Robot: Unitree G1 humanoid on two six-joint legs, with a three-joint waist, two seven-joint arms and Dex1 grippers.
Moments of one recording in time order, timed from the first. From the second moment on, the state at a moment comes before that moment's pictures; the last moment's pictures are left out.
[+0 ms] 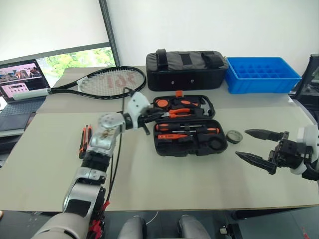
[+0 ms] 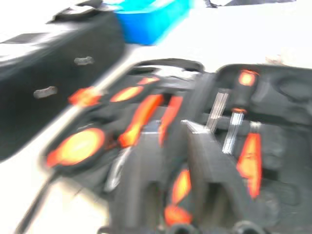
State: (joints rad) left arm -0.61 0.35 0.04 0.20 -0.12 0.25 -0.80; right arm -0.06 -0.83 -0.38 -0.06 0.61 0.18 1.28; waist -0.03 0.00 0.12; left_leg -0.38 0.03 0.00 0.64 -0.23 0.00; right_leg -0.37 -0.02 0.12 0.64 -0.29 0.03
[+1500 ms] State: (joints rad) left arm -0.14 0.39 0.37 -0.07 -0.15 0.65 -0.24; right arm -0.26 -0.76 -0.25 0.05 0.65 0.18 1.42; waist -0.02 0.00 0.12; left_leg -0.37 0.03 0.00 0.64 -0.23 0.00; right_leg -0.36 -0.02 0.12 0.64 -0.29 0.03
